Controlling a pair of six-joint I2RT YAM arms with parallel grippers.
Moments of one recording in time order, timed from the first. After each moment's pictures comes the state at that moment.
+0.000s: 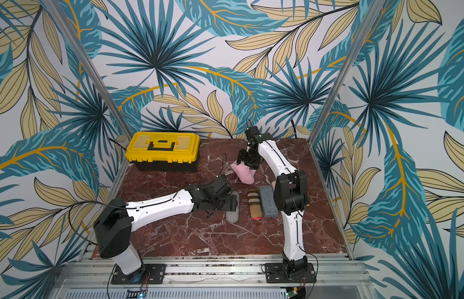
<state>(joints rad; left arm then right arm) -0.92 1.73 1.29 -0.56 -0.06 -0.78 0.26 2.17 2.05 -1.13 -0.23 0.52</state>
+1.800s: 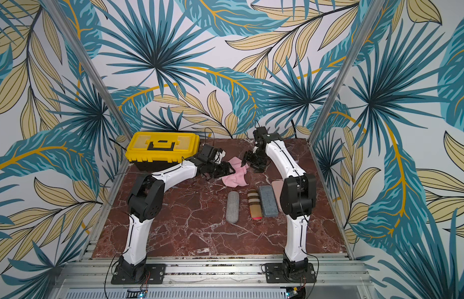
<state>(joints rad) -0.54 2.13 1.68 -0.35 0.45 -0.64 0.20 2.06 1.92 -1.18 -0.27 0.53</state>
